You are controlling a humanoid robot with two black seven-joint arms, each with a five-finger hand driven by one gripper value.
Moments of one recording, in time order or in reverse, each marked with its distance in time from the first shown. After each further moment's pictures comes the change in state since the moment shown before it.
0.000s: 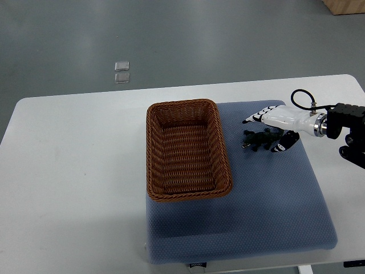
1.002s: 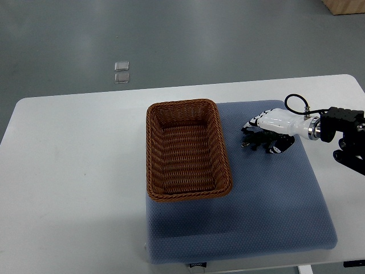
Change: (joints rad) left arm 0.000 0.000 0.000 0.000 0.000 0.000 0.000; right arm 0.000 0.035 -0.030 -0.029 -0.024 -0.028 -0.006
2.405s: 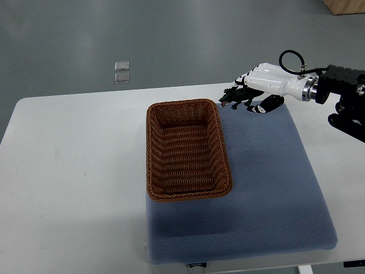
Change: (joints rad) left arm 0.000 0.000 0.000 0.000 0.000 0.000 0.000; right arm 0.201 -0.011 -0.004 0.080 0.006 -0.077 0.041
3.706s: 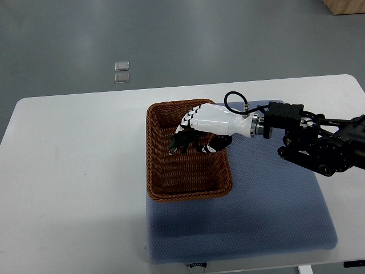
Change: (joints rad) left arm 0.000 0.000 0.000 0.000 0.000 0.000 0.000; right arm -0.100 0.218 -0.015 0.010 -0.023 -0.049 0.069
